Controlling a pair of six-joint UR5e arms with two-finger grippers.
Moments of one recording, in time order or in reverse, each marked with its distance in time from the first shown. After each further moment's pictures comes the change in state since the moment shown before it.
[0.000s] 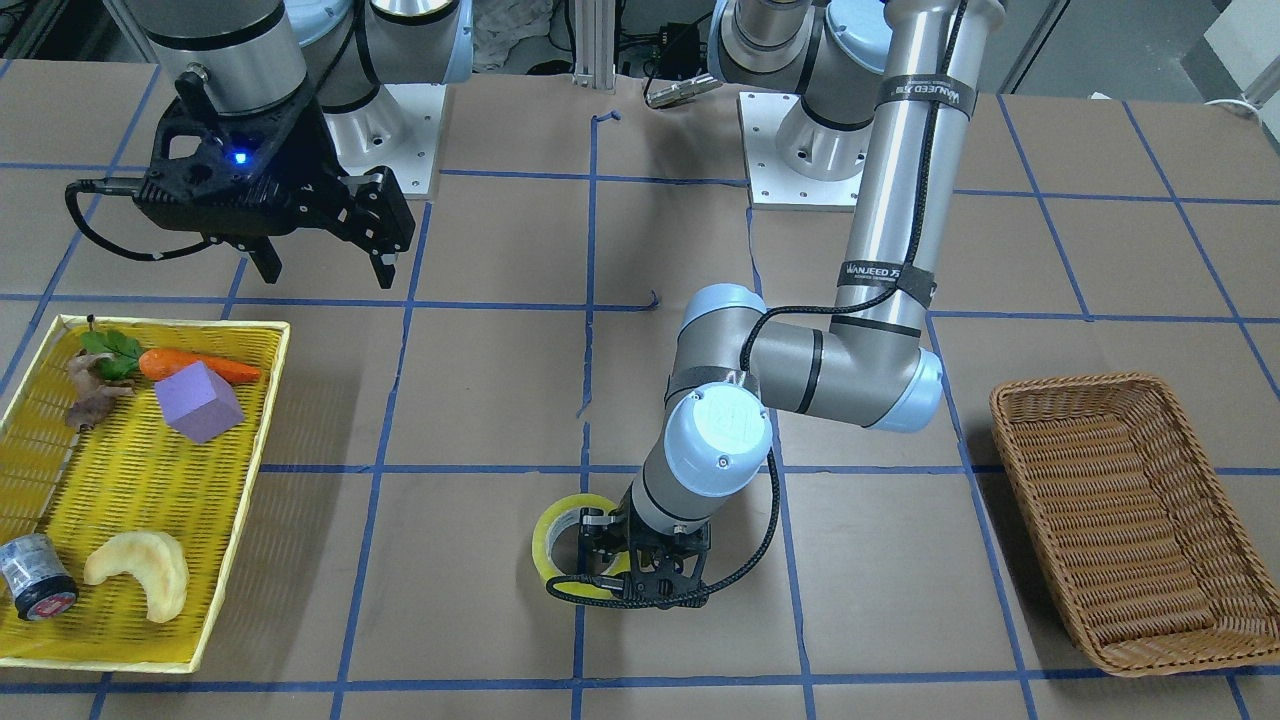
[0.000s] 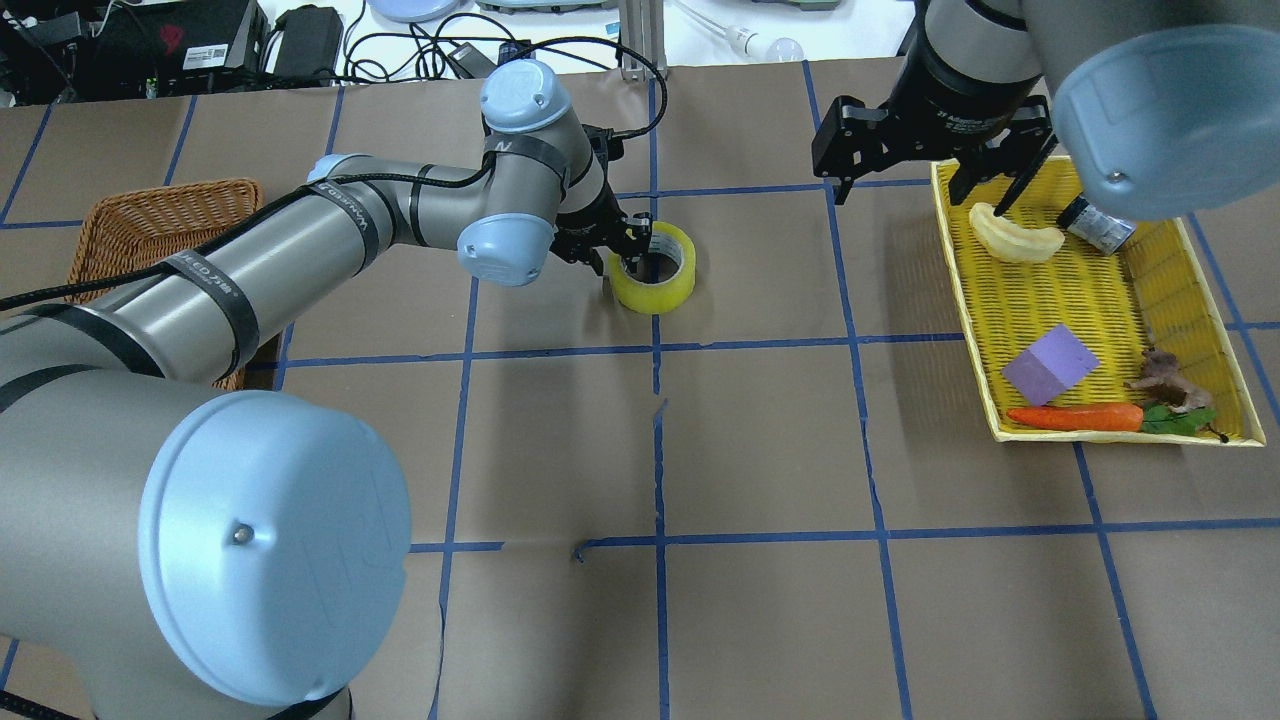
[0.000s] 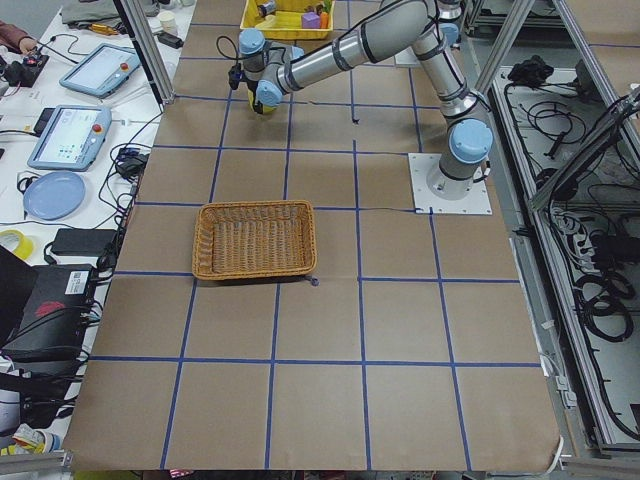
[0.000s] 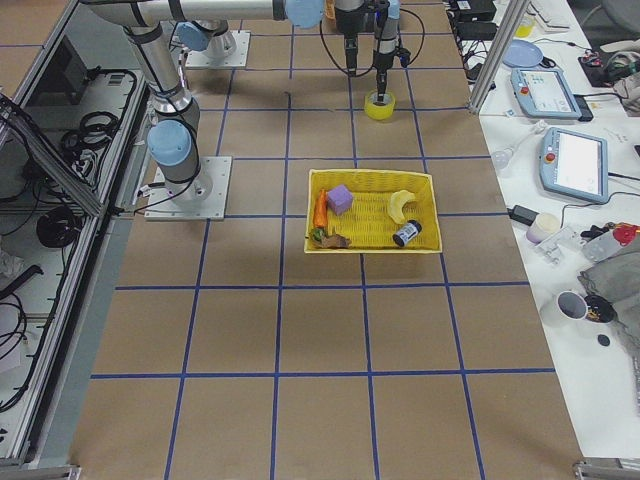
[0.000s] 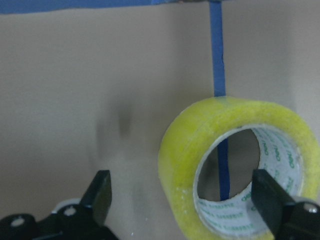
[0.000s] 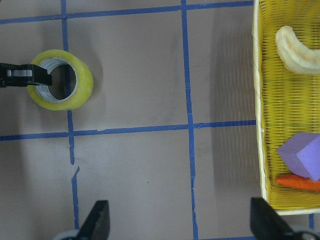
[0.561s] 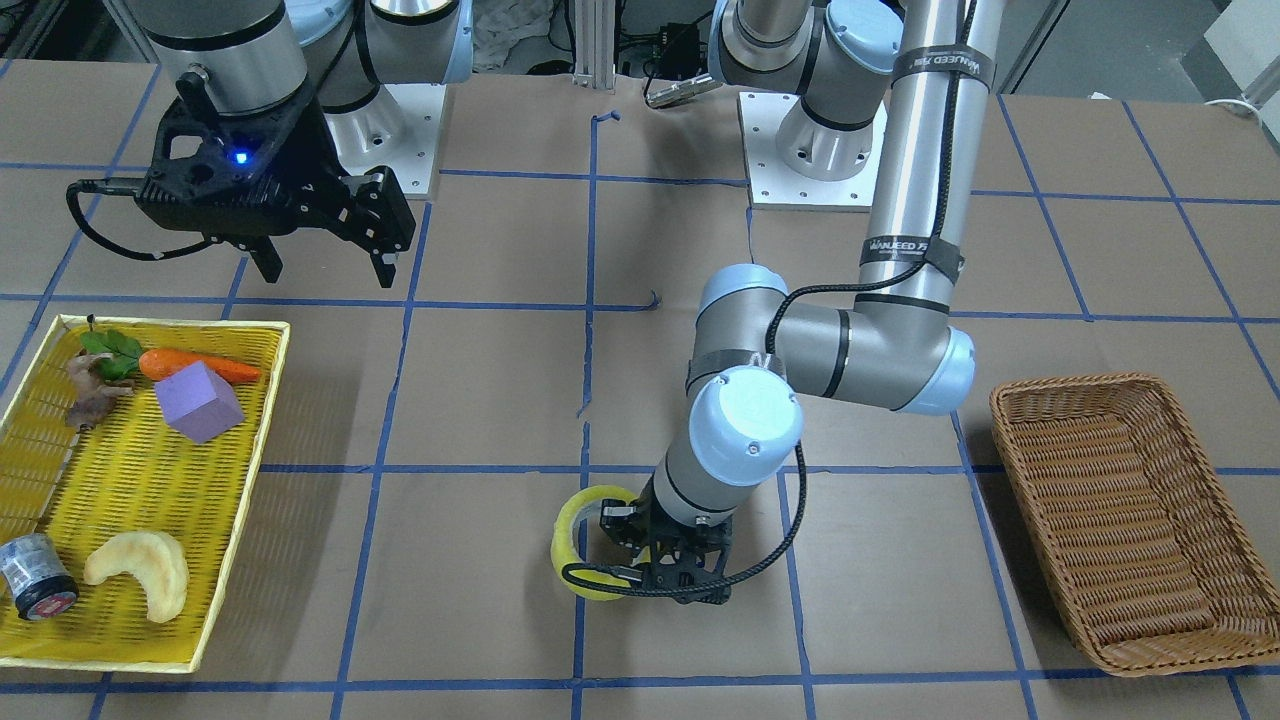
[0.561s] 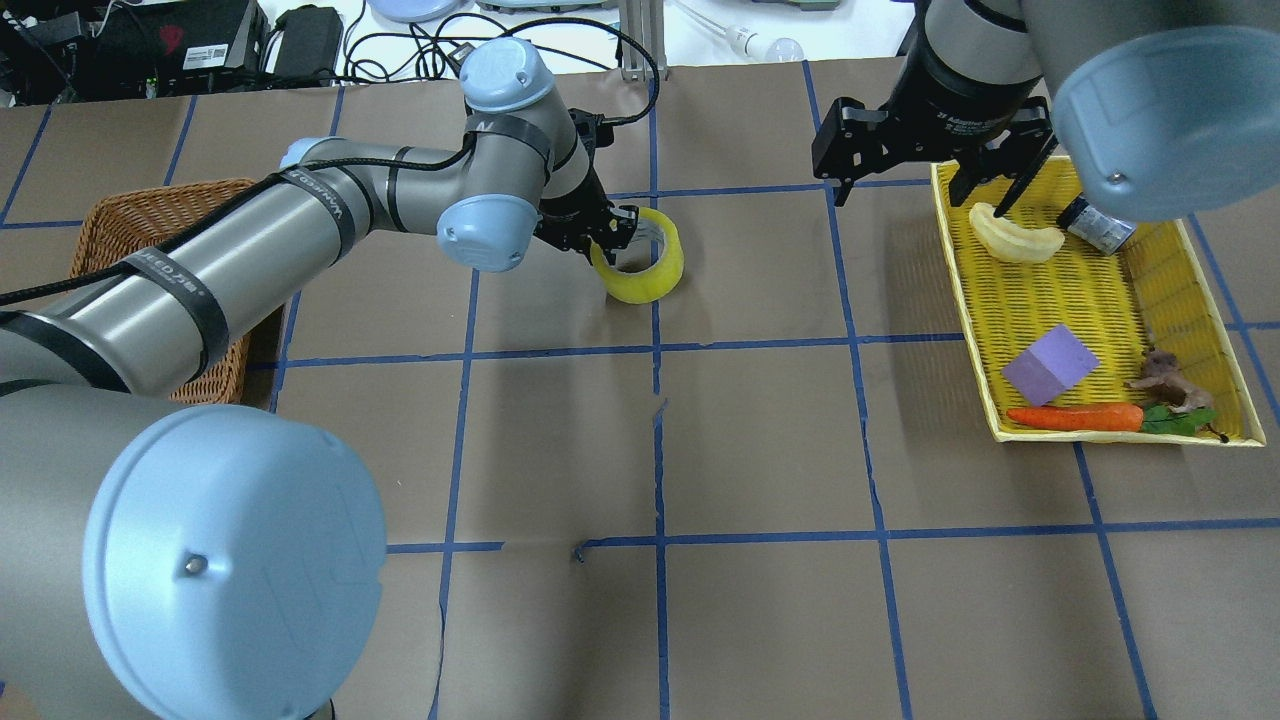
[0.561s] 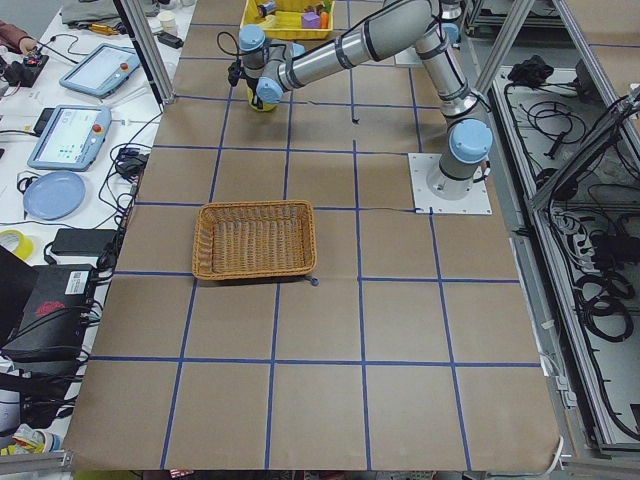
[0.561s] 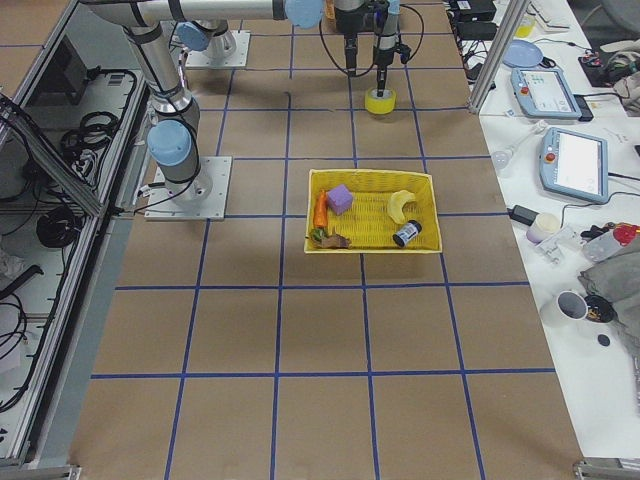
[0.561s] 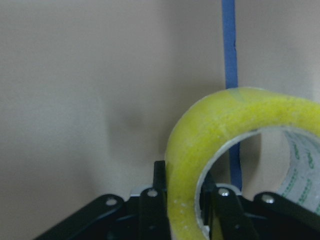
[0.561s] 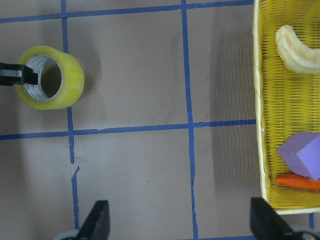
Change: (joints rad) left arm 0.038 0.056 0.008 -0.082 0.014 0.091; right arm 0.000 -0.001 0.002 0.001 0.000 0.000
